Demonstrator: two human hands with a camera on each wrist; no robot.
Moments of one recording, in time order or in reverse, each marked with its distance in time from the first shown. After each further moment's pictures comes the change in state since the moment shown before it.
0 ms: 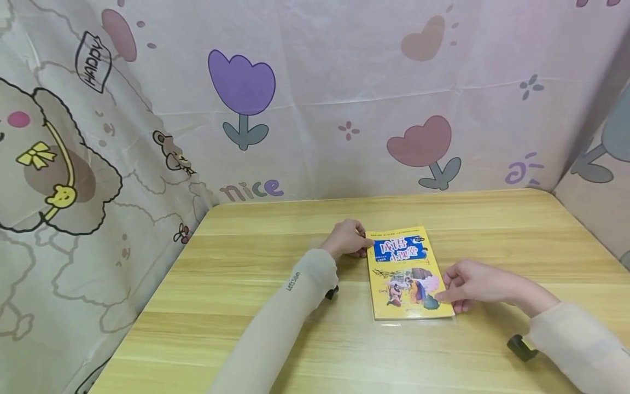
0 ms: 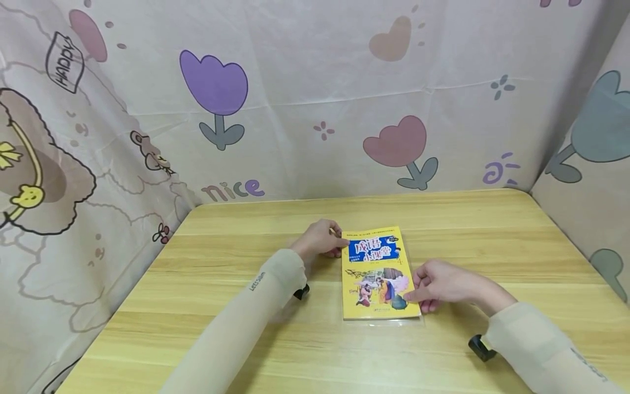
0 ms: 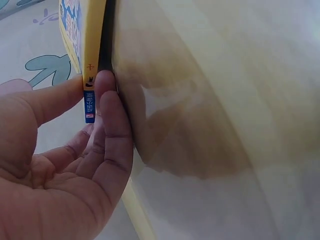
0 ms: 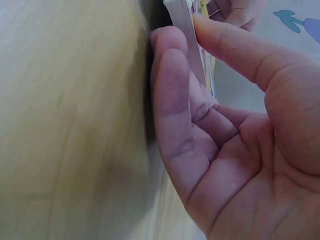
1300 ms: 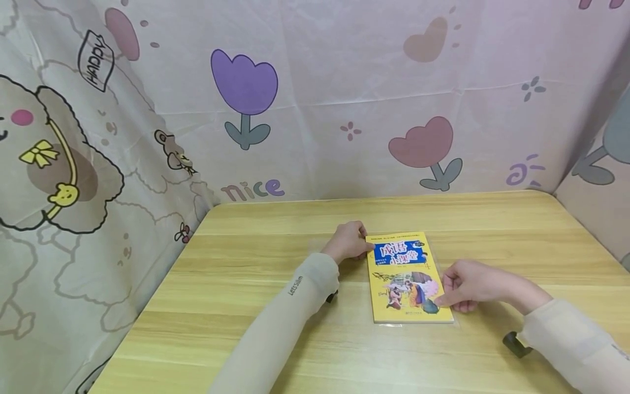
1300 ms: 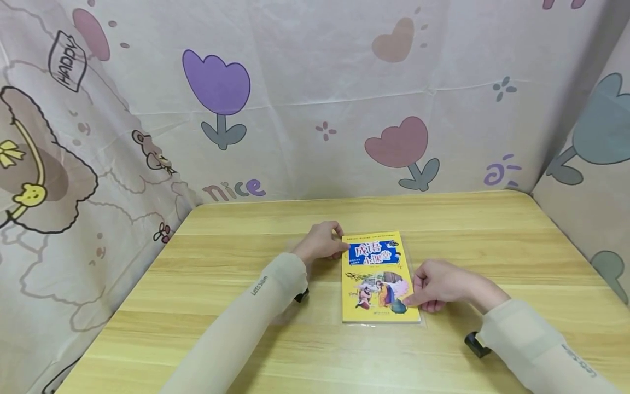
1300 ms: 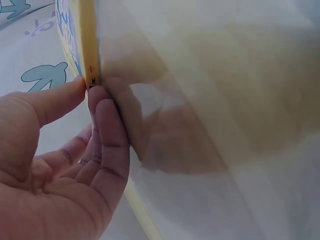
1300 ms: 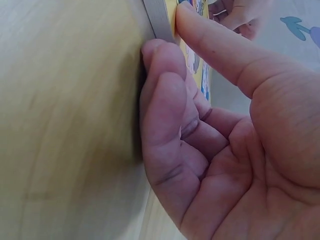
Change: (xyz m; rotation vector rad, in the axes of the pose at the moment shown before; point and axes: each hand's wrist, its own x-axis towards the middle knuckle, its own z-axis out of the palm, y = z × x) left_hand 0.001 -0.005 0.008 0.142 0.054 0.024; right_hand 0.005 -0.010 0.004 -0.176 0.080 0.140
